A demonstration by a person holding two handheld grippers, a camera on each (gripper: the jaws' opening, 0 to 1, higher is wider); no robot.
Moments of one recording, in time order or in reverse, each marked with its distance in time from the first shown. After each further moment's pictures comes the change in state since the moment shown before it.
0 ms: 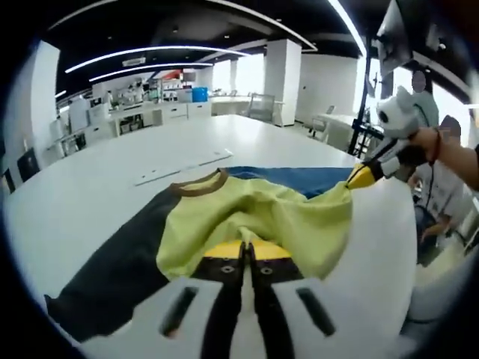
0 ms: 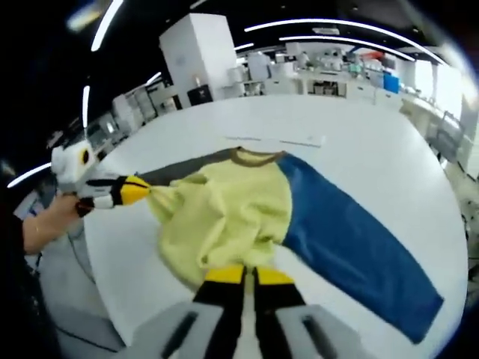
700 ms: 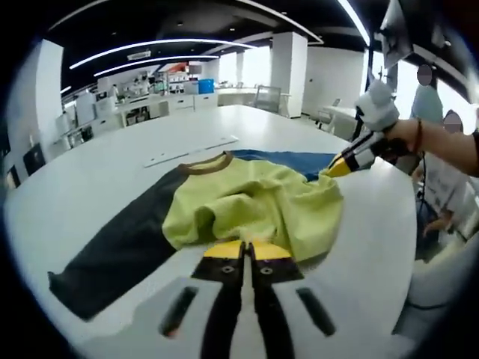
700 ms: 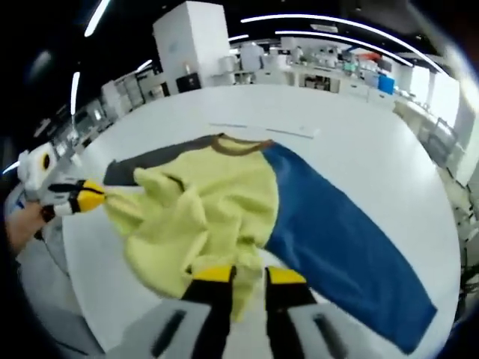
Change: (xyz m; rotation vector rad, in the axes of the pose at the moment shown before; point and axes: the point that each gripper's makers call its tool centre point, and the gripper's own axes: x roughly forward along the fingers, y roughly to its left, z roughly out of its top) left arm -0.021 -0.002 -0.023 -0.017 0.031 0.042; right arm 0.023 -0.018 -0.008 -0.057 0.056 -0.116
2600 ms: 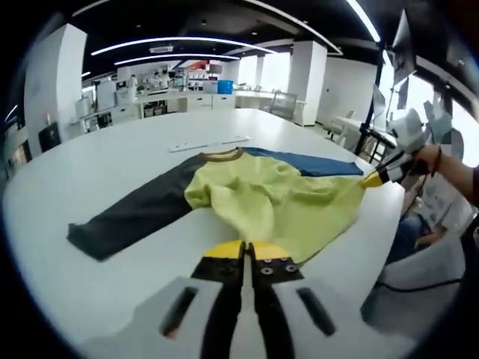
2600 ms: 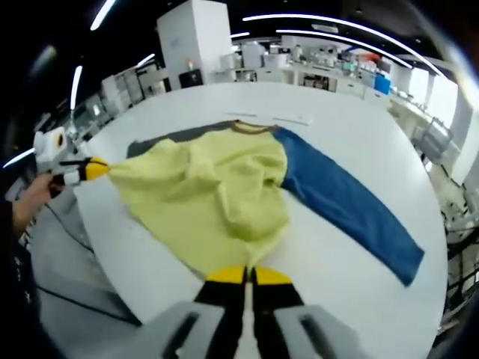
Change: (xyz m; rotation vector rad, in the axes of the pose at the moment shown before) left arm -0.098 -0.011 -0.030 -0.092 -0.003 0.061; right arm -0.090 0.038 -0.074 0.011 0.029 -0.005
